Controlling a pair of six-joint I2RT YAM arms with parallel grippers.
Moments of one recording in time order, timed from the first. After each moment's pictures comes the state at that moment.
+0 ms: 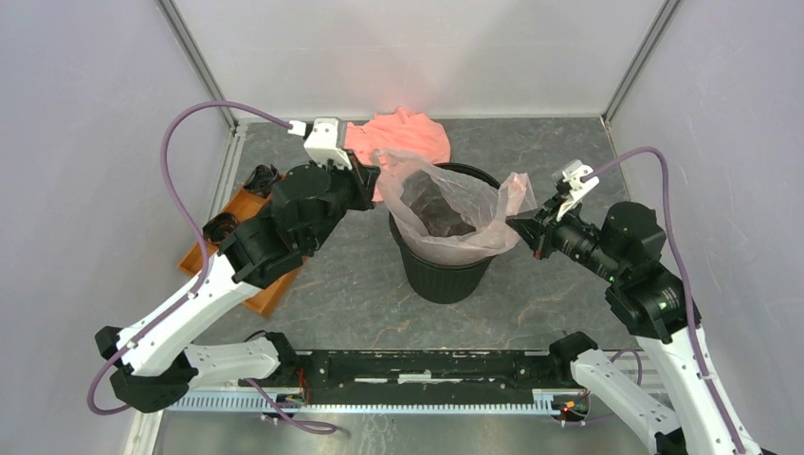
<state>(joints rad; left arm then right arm) -0.93 1.07 1.34 -0.42 -0.50 -0.40 0.41 0.70 1.10 -0.60 -0.38 0.07</state>
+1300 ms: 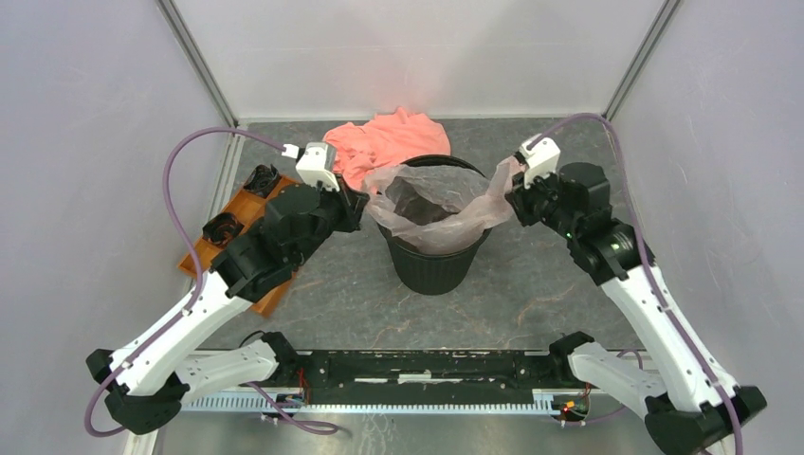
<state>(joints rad) -0.83 0.94 1.15 -0.49 -0.37 -0.47 0.41 0.96 1.08 -0.52 -0.08 -0.11</state>
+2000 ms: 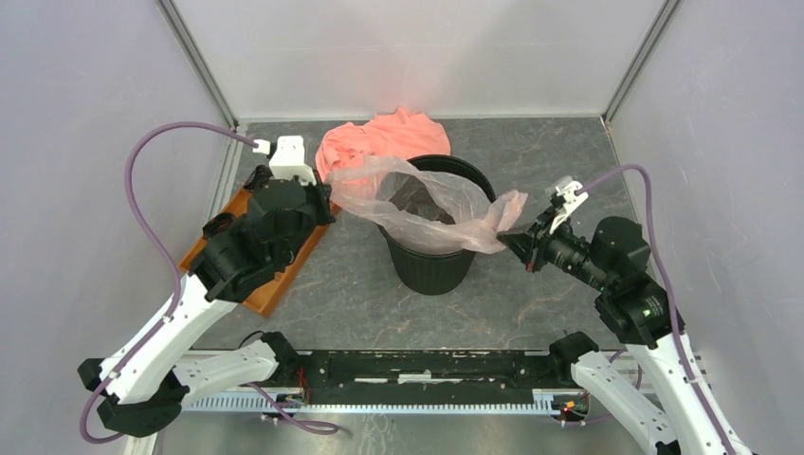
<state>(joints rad) -0.81 0.95 1.30 -0.65 -0.63 -0.38 0.41 0.62 0.95 -0.52 -0.37 0.14</state>
